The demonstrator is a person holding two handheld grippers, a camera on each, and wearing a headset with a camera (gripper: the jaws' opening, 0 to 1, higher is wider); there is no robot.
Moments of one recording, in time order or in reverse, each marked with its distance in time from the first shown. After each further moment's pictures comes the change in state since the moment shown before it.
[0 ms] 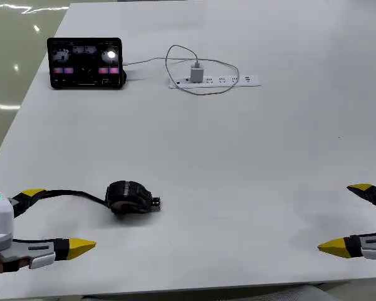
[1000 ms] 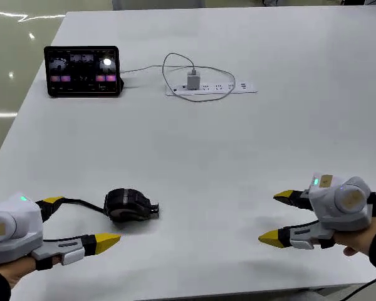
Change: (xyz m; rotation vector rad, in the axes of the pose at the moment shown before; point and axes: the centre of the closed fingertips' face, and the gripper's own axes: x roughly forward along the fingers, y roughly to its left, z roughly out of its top) left arm 0.032 -0.011 0.006 -0.136 -0.047 0.017; right arm 0.073 0.046 0.050 -0.091 0.010 0.114
